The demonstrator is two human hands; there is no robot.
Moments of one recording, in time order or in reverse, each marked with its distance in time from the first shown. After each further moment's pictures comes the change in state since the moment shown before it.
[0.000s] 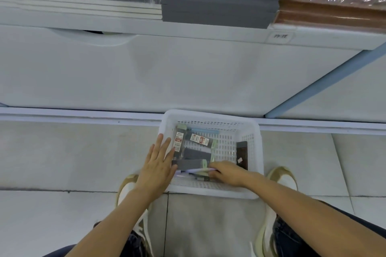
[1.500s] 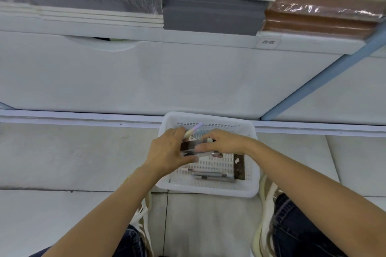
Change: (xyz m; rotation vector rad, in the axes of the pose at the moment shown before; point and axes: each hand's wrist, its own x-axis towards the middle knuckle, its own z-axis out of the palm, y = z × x) left_hand 0.028 0.028 -0.072 -0.234 0.127 0.010; right_hand -0.025 -0.053 -0.088 0.394 0.014 -0.175
